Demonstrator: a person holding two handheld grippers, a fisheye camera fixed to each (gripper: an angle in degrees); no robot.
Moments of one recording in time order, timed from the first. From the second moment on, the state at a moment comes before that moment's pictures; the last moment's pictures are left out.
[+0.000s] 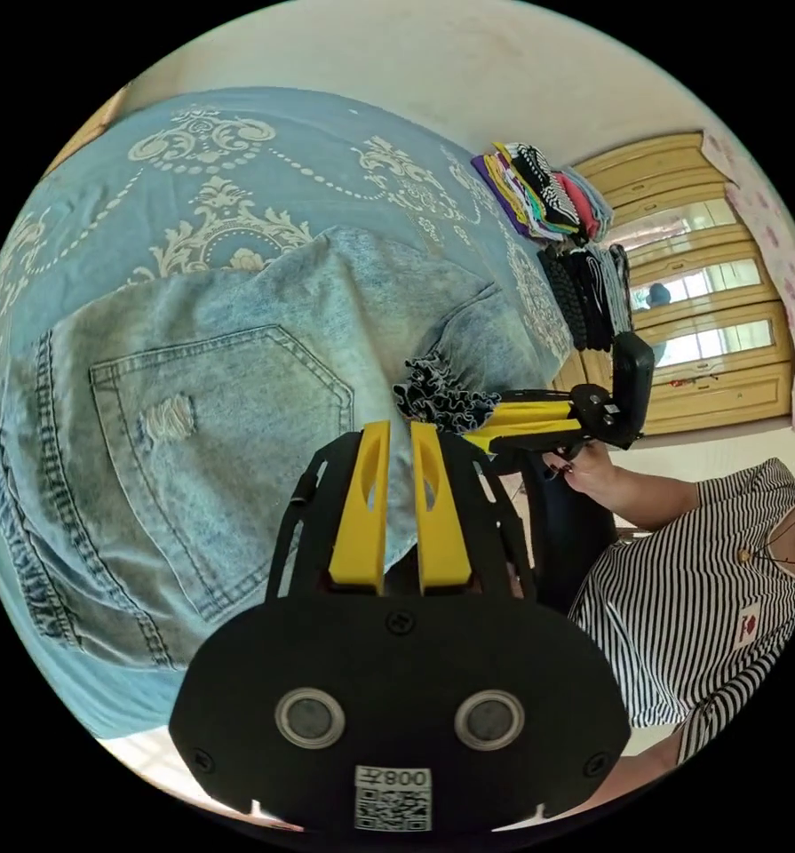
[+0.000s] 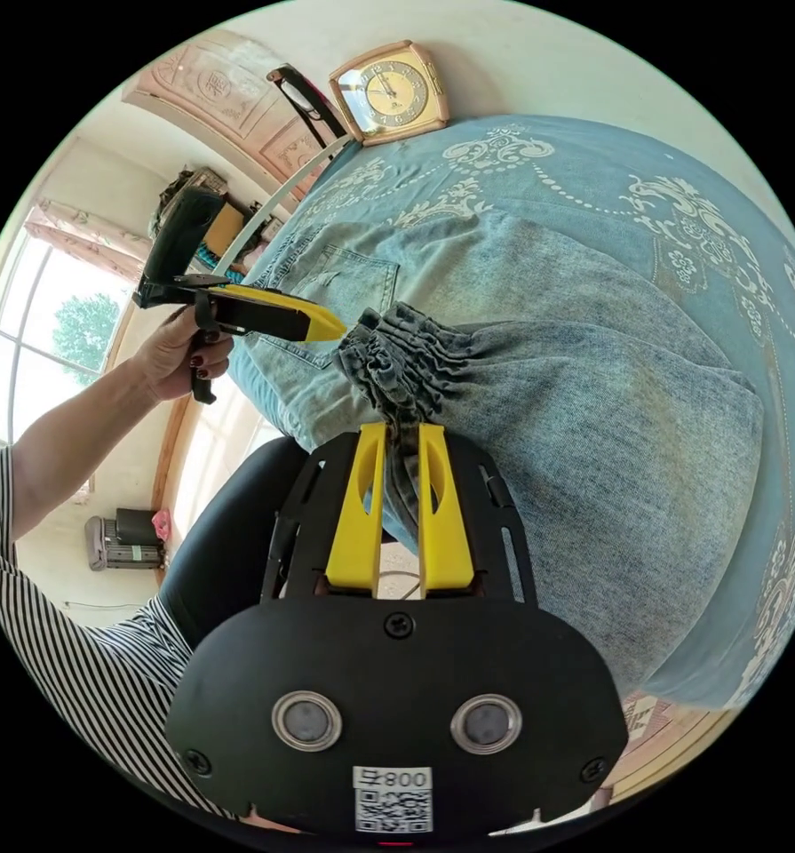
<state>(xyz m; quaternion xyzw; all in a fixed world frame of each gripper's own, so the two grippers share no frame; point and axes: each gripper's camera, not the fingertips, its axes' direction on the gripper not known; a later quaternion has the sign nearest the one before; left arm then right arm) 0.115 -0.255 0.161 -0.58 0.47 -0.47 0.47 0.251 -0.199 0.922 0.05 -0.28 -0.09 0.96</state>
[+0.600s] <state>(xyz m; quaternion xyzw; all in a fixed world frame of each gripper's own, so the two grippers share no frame) 0.065 -0.273 0.134 -0.56 0.42 -0.53 0.48 0.257 -0.283 0.862 0.05 -0.22 -0.15 0.96</state>
